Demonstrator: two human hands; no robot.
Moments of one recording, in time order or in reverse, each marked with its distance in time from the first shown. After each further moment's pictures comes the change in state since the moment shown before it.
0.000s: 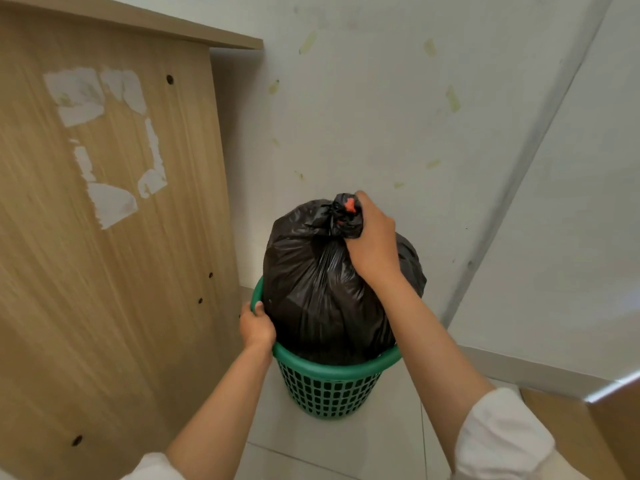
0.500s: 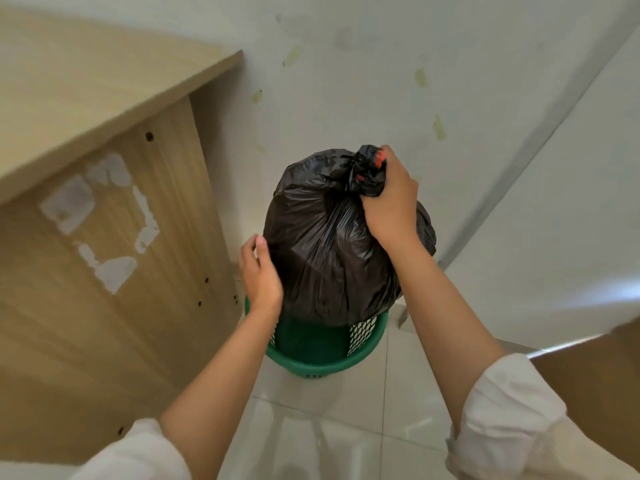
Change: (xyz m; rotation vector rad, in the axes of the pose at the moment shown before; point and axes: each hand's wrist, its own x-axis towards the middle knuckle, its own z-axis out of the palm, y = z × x) left_hand -0.056 0.165 0.007 -0.013 -0.015 0.180; right_hand 0.114 -0.054 -0.077 0.039 0.032 0.140
